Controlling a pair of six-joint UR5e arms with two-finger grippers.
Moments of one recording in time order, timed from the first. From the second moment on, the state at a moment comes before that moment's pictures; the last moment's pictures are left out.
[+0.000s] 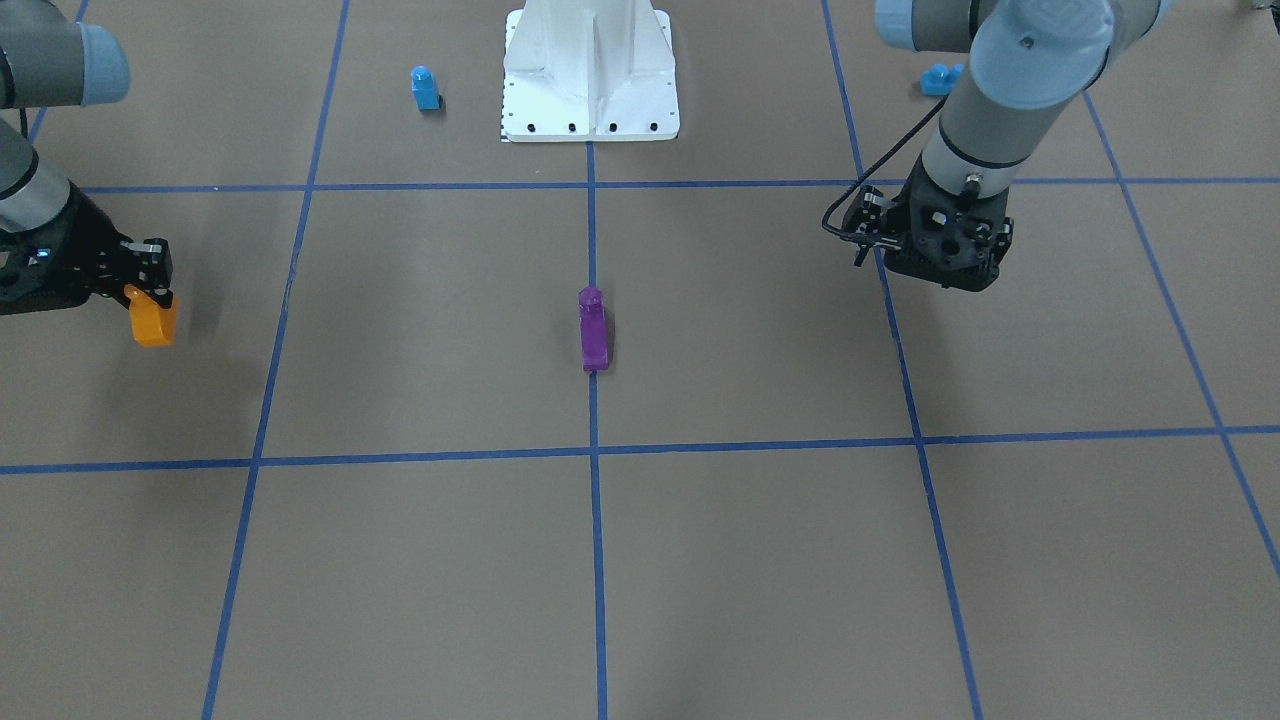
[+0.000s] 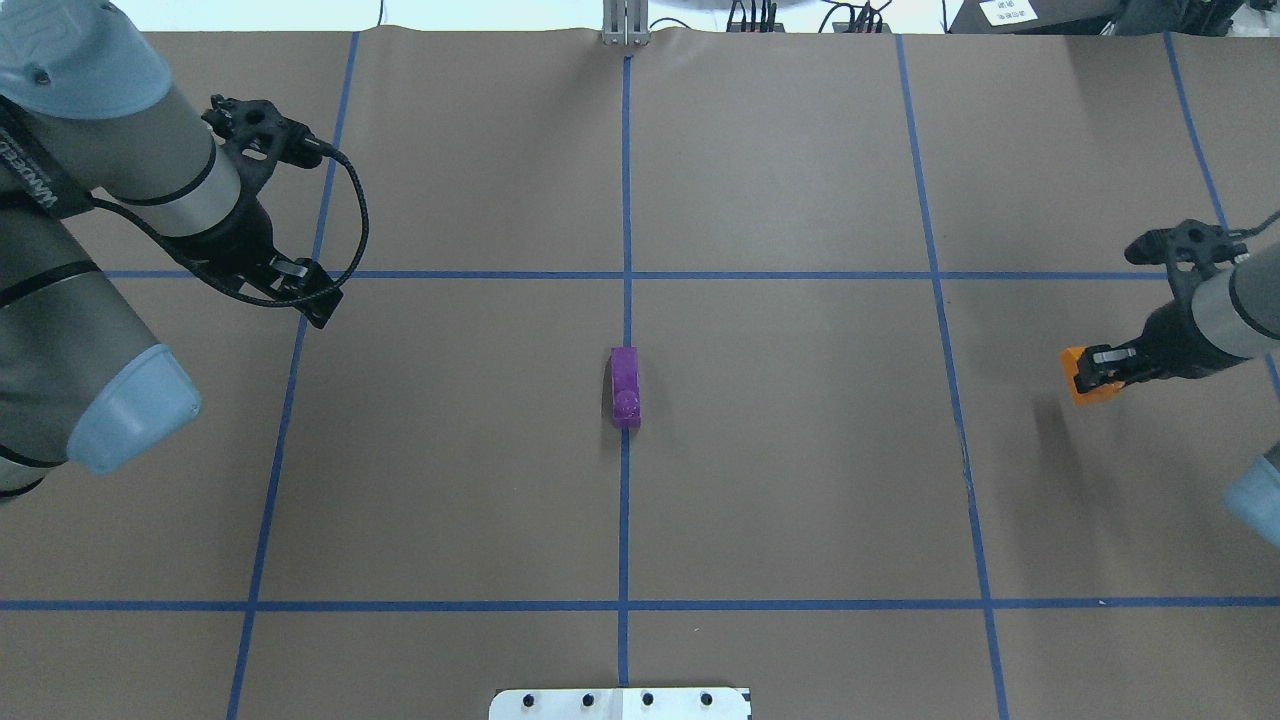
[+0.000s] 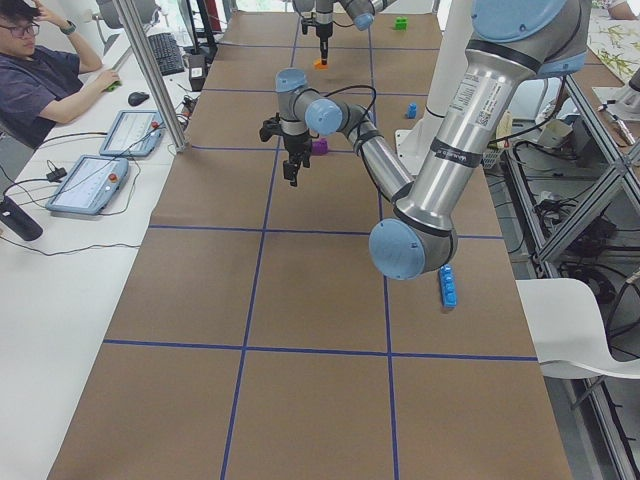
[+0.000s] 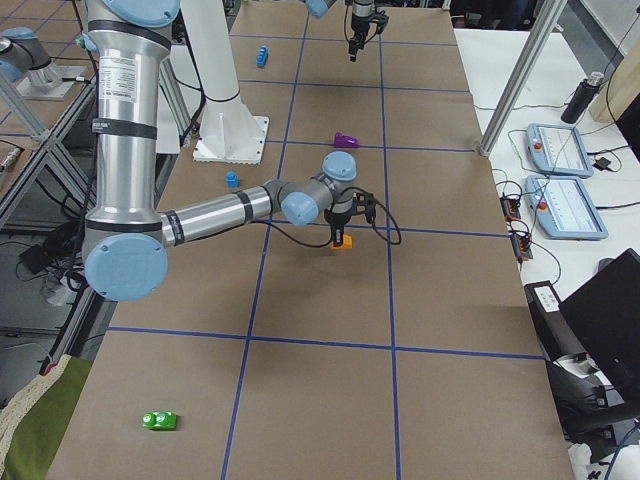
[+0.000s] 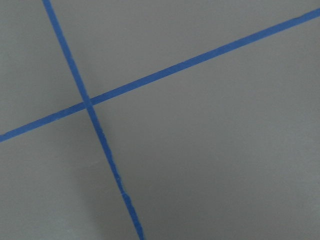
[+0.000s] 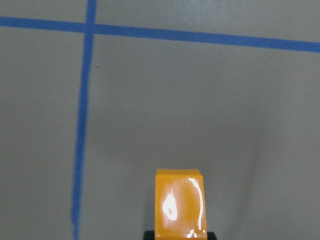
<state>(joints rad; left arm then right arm) -0.87 -1.98 -1.97 -1.27 -2.11 -0.48 0.92 -1.56 1.92 -1.38 2.16 0.76</state>
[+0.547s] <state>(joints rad) -1.08 -1.82 -1.99 -1.27 -2.22 -0.14 0.79 -1.12 1.91 -1.76 2.15 0.96</state>
